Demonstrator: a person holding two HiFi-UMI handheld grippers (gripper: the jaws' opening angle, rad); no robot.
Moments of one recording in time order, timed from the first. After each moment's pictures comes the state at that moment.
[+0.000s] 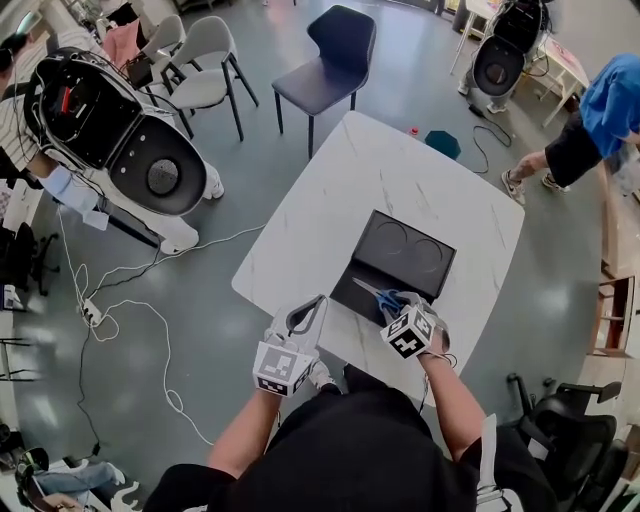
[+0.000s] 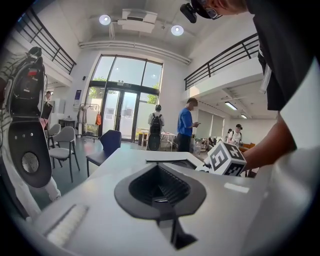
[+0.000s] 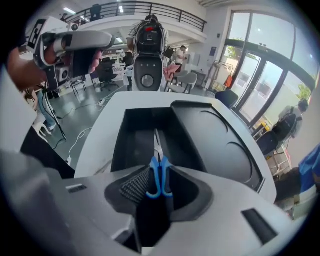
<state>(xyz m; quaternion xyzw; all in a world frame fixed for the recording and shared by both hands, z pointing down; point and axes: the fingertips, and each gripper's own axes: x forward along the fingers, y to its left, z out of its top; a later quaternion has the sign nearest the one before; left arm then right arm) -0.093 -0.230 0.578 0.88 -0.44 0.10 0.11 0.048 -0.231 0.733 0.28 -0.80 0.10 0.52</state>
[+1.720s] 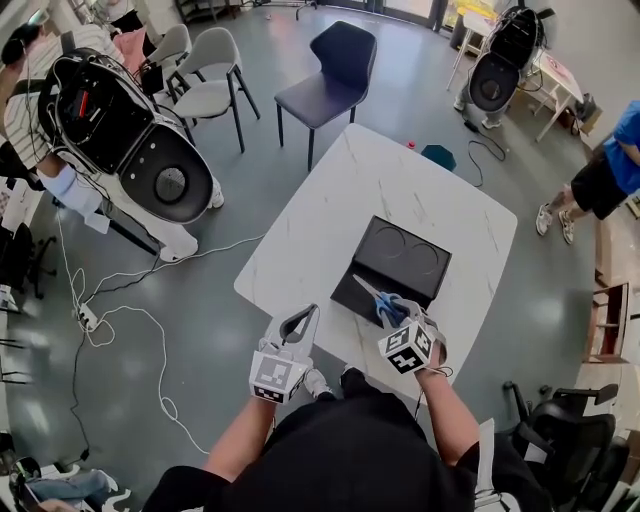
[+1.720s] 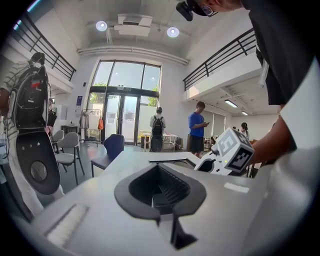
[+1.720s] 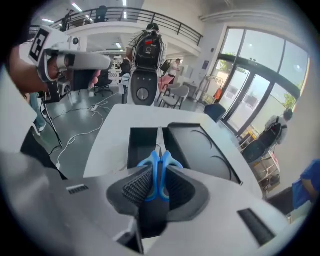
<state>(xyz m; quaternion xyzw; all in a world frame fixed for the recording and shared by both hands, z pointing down) -0.115 -0.208 0.561 0.88 -0.46 0.10 0.08 0.035 -0.224 0.674 0.34 -0.81 0.05 0.48</state>
